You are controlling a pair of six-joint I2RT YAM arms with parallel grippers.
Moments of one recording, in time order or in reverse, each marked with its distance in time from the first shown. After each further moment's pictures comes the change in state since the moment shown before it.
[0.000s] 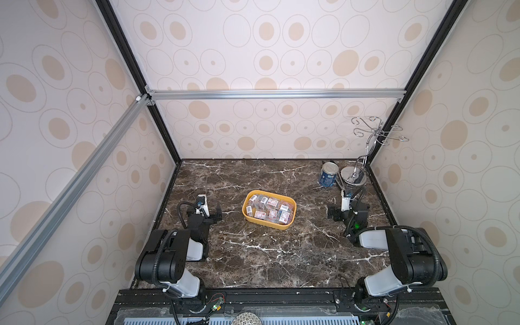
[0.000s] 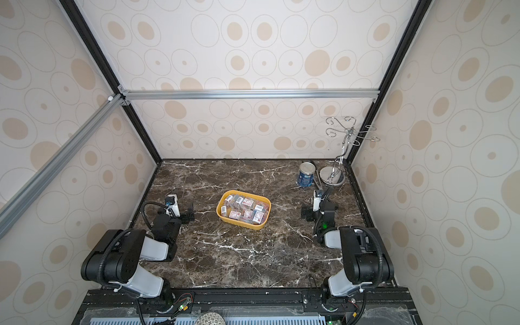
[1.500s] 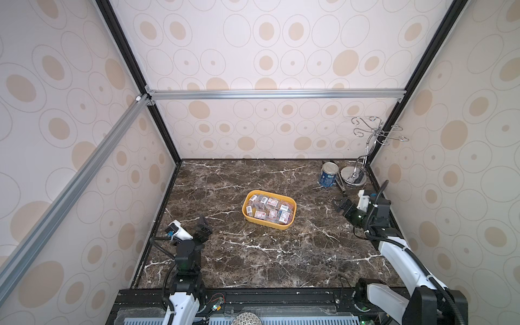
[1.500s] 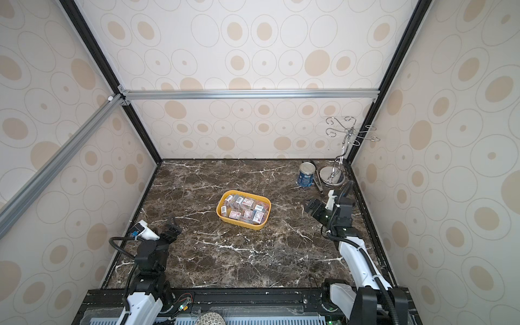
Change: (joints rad) left arm -0.002 -1.108 -0.204 -1.007 -0.179 -0.621; right arm -0.043 -0.455 0.175 -0.781 -0.417 0.676
